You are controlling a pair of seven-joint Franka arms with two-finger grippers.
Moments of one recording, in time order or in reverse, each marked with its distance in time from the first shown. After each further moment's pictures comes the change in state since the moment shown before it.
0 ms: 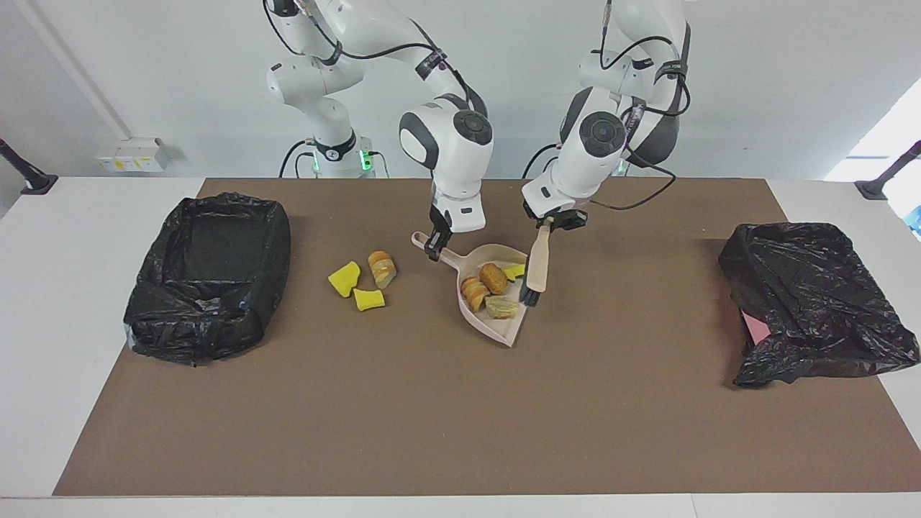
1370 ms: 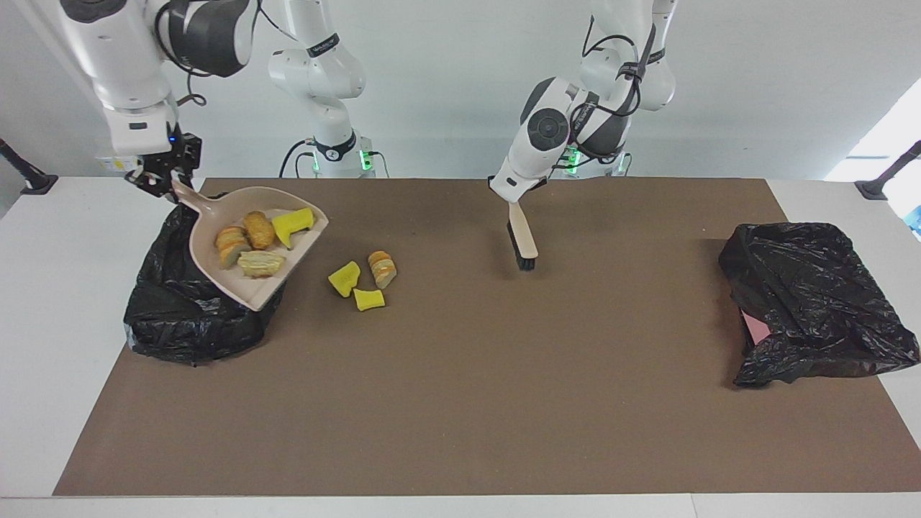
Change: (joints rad) left arm -0.194 -0.071 -0.022 -0.210 -0.159 0.011 -0.547; right arm -0.791 -0.362 -0.134 0.055 0.011 -0.266 -1.053
